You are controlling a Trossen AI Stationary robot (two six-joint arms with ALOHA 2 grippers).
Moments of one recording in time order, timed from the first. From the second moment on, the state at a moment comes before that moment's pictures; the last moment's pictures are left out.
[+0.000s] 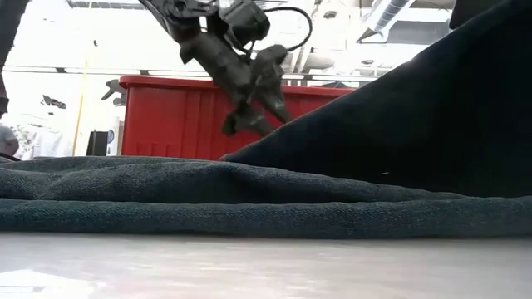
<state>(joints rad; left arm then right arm) 0.21 1.76 1.16 -0.12 0.18 -0.45 0.73 1.90 1.66 -1.04 0.37 1.05</state>
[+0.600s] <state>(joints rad) 0.20 1.95 1.16 0.12 0.20 -0.46 0.73 1.90 1.66 -1.01 0.37 1.10</state>
